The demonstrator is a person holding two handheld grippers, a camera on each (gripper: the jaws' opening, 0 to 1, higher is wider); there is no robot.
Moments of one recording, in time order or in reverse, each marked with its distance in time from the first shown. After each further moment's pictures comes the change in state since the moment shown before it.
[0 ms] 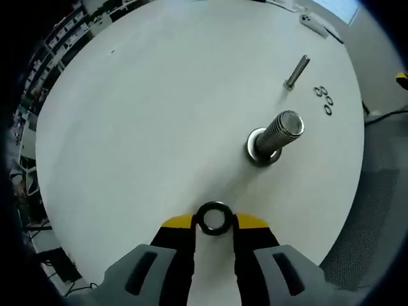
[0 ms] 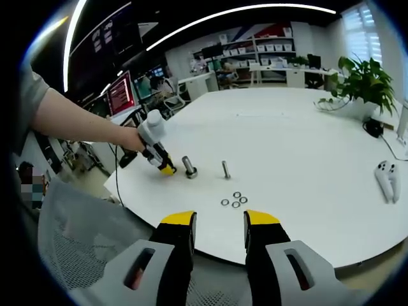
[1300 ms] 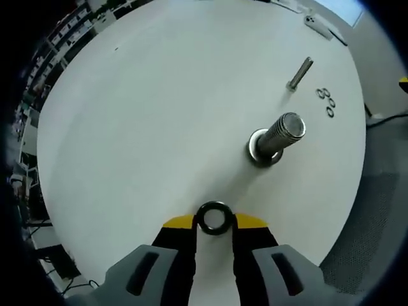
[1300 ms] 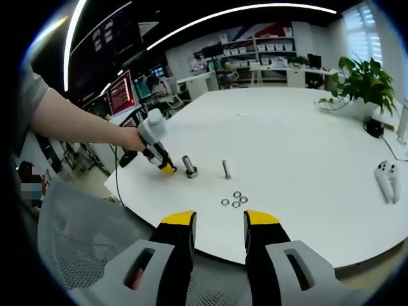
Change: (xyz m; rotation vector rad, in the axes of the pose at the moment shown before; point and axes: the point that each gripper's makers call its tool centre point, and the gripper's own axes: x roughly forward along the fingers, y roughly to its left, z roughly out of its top) left arm -0.003 0.000 -0.001 -0.010 -0.011 0.009; right arm 0.000 0.000 0.001 -0.001 -0.001 0.001
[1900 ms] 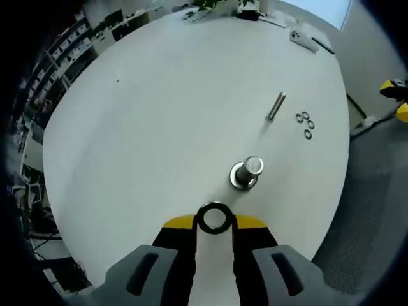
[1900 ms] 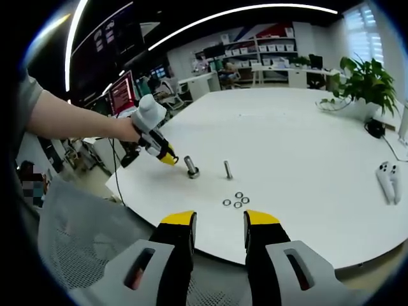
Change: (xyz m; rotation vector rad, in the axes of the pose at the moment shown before) left arm -0.053 -0.014 0.040 0.052 -0.140 -0.008; right arm 0.000 0.003 0.000 -0.003 -0.002 0.015
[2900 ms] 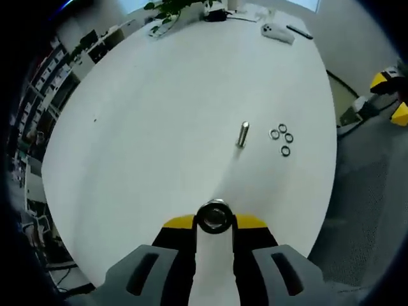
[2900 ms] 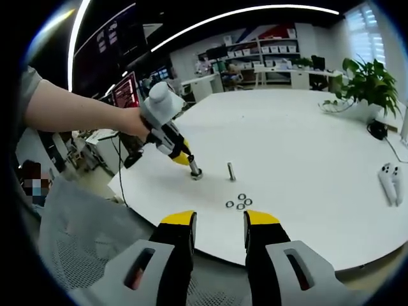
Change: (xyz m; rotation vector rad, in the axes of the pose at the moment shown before) left arm 0.017 -0.020 0.042 0.162 0.029 -0.013; right arm 0.000 0.004 0.002 -0.004 -0.013 0.016
